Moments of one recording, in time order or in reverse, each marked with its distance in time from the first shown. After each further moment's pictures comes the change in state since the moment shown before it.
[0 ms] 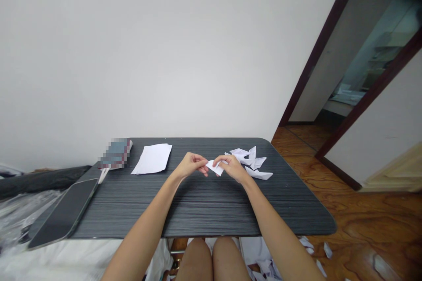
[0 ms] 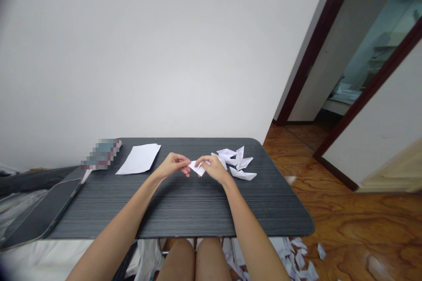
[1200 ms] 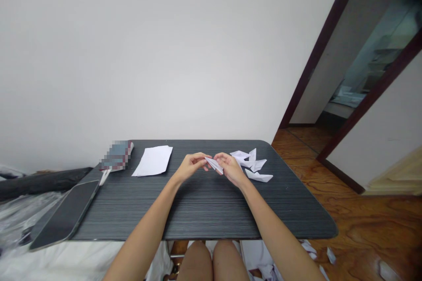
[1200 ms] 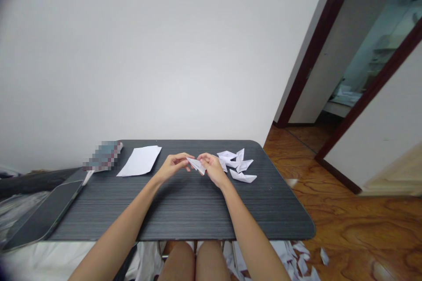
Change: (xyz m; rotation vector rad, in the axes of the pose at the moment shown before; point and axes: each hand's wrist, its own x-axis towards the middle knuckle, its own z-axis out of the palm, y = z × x) left_hand -0.002 0.005 0.001 0.089 -0.025 0.296; right_hand 0.007 0.013 0.010 0.287 0.108 0.010
